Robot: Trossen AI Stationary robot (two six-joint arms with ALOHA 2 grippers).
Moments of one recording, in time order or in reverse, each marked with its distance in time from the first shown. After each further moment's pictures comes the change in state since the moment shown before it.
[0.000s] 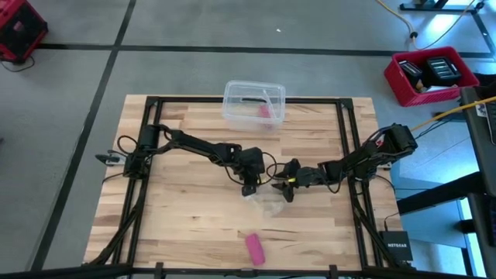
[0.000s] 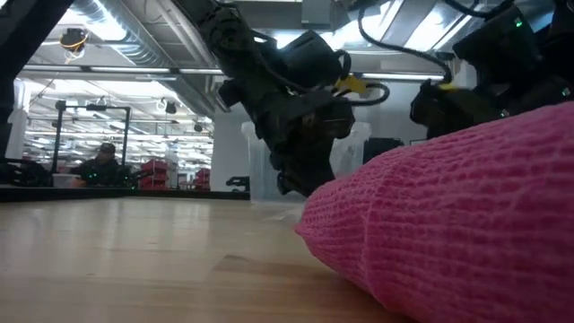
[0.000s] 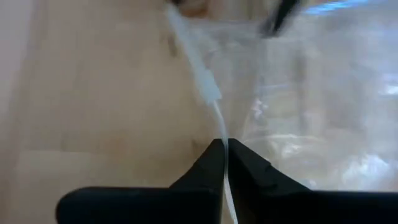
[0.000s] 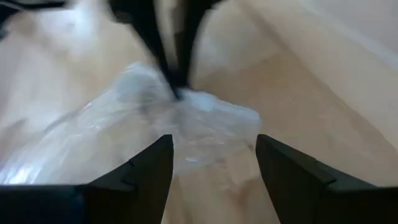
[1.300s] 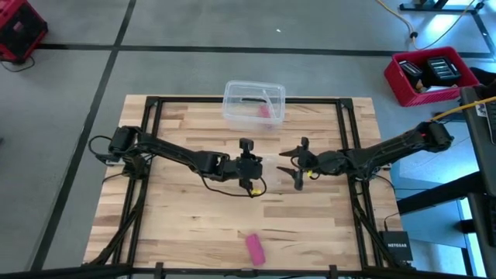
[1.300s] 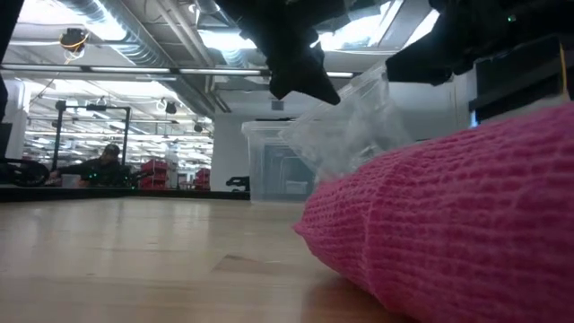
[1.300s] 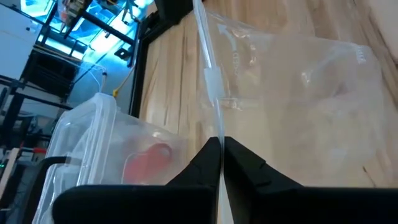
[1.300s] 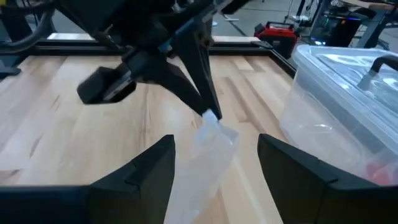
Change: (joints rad) left arm -0.189 -0.256 0.001 0.008 -0.941 0.630; right arm -0.003 -0.536 0.122 -0.373 0.163 -0.524
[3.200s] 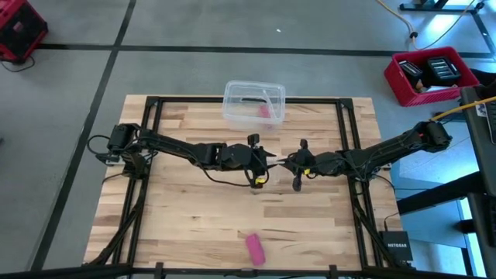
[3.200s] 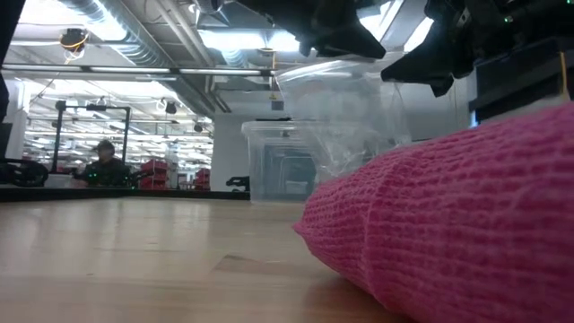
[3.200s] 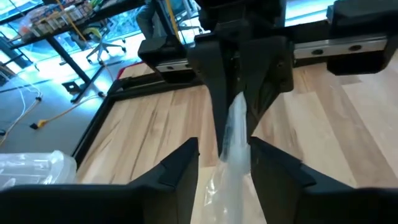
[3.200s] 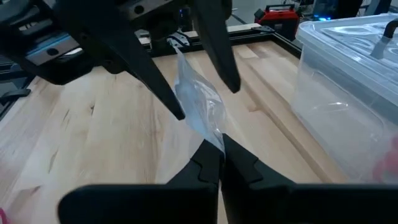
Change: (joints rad) left arm 0.061 -0.025 0.000 0.274 0.333 -0.229; right arm 0.002 0.034 -0.001 0.018 -0.002 0.161
